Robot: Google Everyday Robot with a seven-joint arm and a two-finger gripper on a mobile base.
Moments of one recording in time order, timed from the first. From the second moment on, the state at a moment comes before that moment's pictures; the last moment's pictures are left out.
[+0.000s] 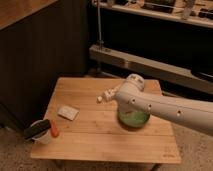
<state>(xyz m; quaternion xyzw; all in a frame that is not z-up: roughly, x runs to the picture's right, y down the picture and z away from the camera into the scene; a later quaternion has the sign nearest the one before) 0.100 0.108 0.753 -0.20 -0.01 -0.07 0.98</state>
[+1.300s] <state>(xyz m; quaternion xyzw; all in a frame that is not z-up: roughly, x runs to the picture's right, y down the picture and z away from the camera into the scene) -0.050 0.089 0.738 -0.26 -0.20 -0.10 0.94</state>
